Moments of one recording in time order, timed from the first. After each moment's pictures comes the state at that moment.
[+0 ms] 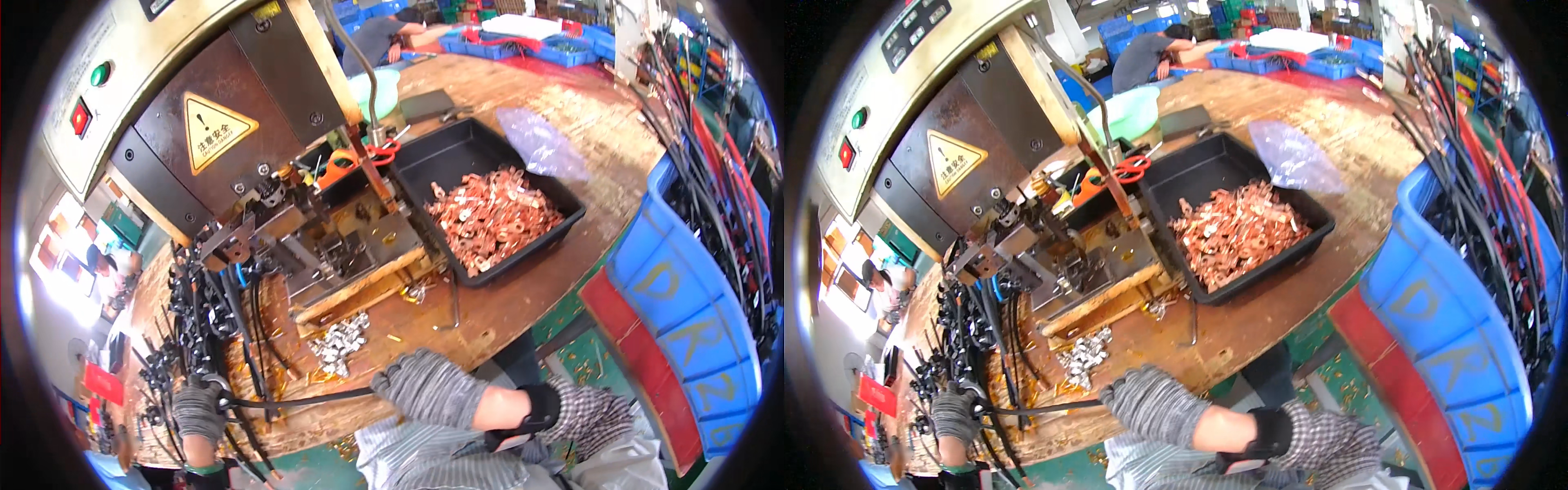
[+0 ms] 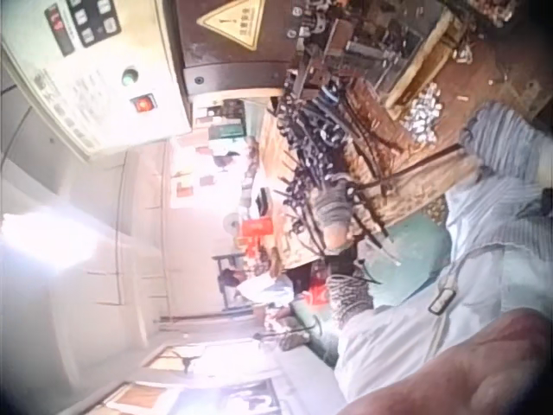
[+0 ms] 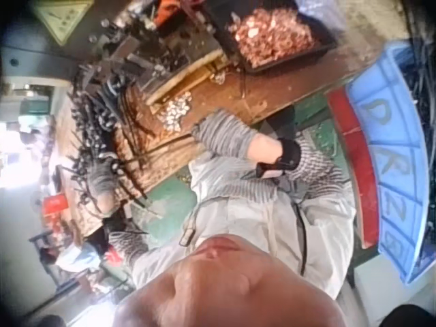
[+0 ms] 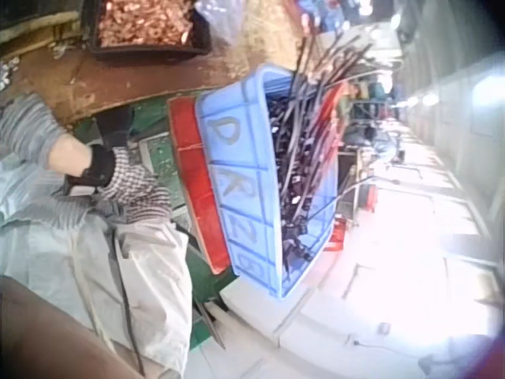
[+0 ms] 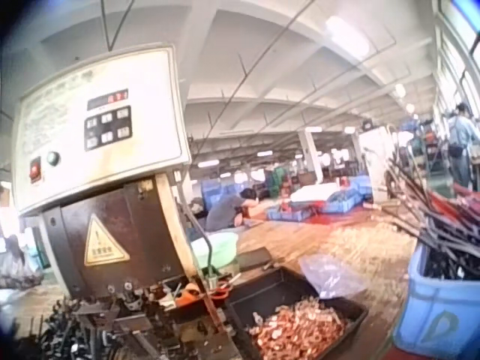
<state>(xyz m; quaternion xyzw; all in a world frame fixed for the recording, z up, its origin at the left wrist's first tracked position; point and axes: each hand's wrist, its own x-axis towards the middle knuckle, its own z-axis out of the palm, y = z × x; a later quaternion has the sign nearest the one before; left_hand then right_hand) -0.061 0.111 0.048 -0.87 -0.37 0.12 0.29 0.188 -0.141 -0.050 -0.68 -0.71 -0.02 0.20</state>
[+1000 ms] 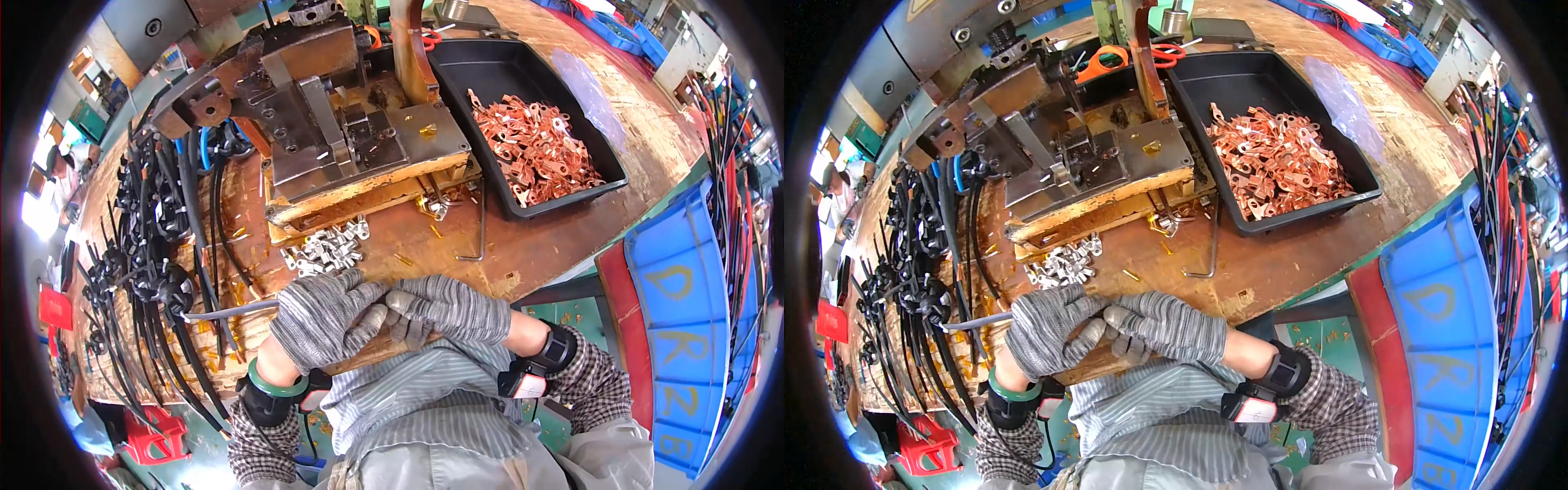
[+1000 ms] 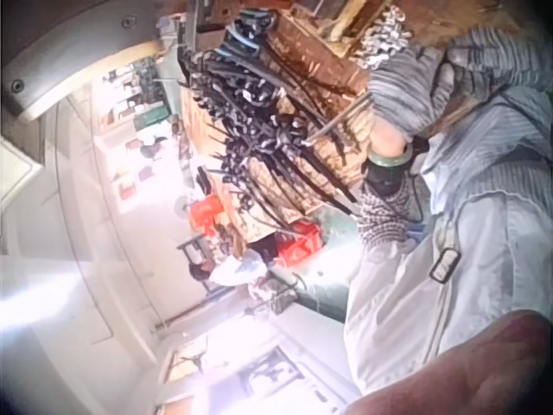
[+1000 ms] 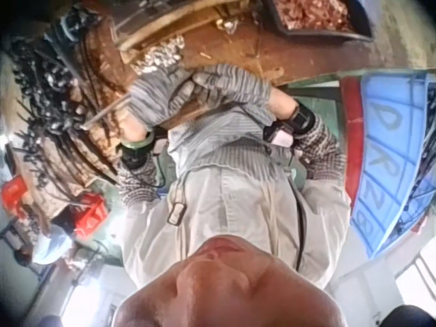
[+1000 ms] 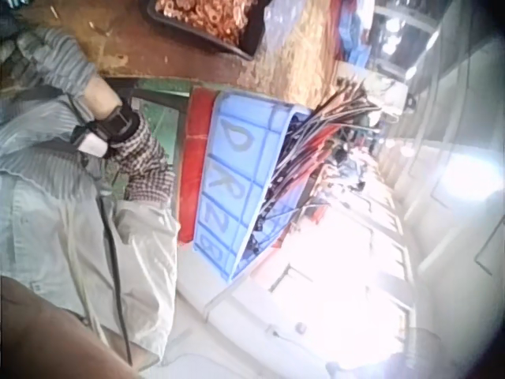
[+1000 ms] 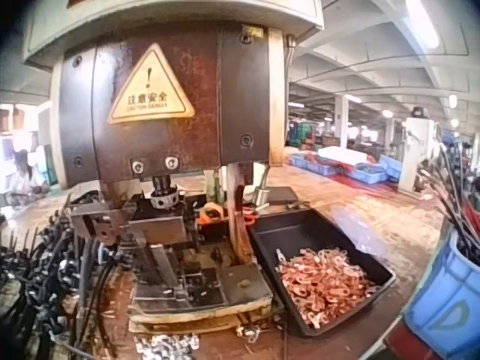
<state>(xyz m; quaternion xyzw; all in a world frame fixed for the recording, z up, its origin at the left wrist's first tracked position) 0.083 0.035 -0.040 -0.98 0.03 -0.08 -0.17 0.213 -0.117 -0.082 -0.49 -0.31 0.63 0.52</state>
